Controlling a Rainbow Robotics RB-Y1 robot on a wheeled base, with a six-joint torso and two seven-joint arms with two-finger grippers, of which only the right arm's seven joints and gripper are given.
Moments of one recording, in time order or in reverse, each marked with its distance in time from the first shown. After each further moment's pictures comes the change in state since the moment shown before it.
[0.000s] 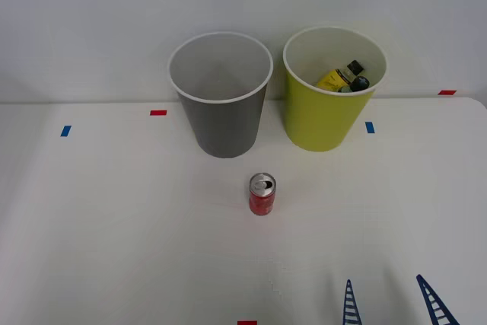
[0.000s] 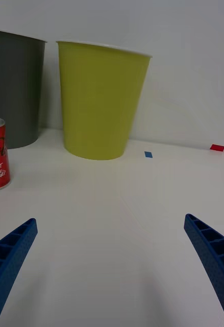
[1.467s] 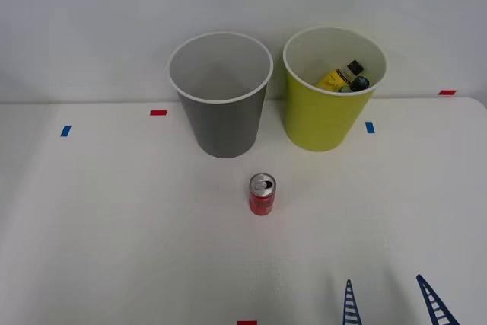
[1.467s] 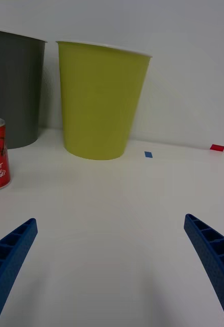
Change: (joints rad) arm 0.000 0.000 0.000 0.000 0.000 0.000 0.000
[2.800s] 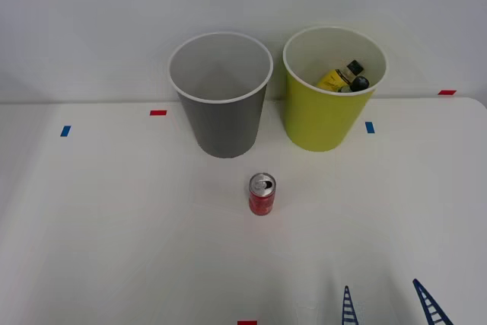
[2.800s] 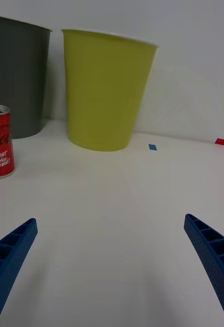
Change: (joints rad) arm -0.018 -0.032 0.011 0.041 -0.003 -0.020 0.003
